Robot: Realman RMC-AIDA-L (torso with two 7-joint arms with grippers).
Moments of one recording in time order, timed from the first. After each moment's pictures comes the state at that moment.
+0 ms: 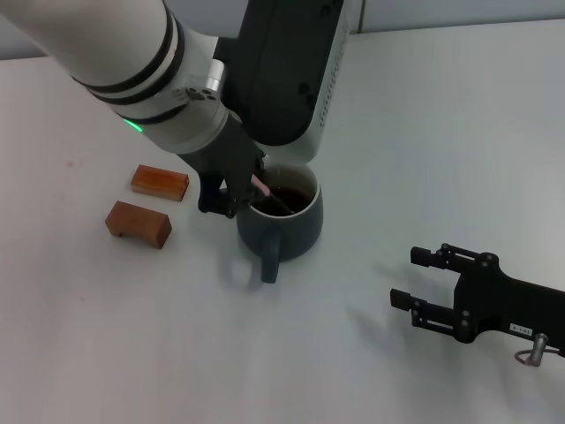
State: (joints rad) left arm -0.80 -2.08 1.68 1.59 2.61 1.69 -1.96; right arm 0.34 2.08 -0.56 -0.31 -1.98 -1.48 0.80
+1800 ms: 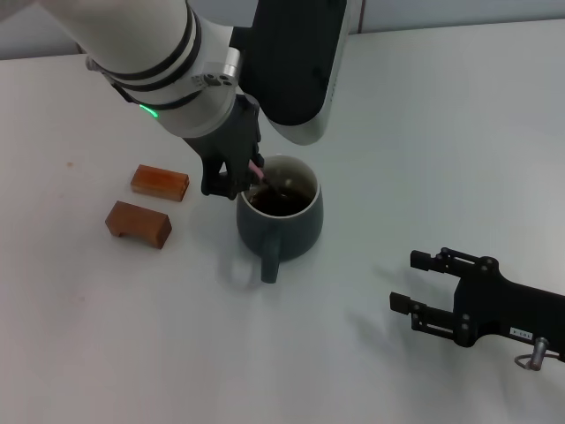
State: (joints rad) left arm -0.87 -2.08 1.69 1.45 2.67 1.61 -1.99; right arm 0.33 2.08 -0.57 -0.31 -1.98 -1.49 0.81
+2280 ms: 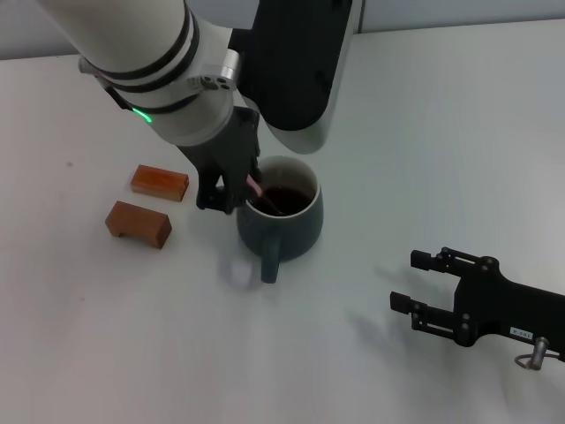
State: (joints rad) left arm -0.87 -2.08 1.68 1.50 2.63 1.70 -2.00; right arm 0.33 2.08 -0.57 -0.31 -1.98 -1.49 0.81
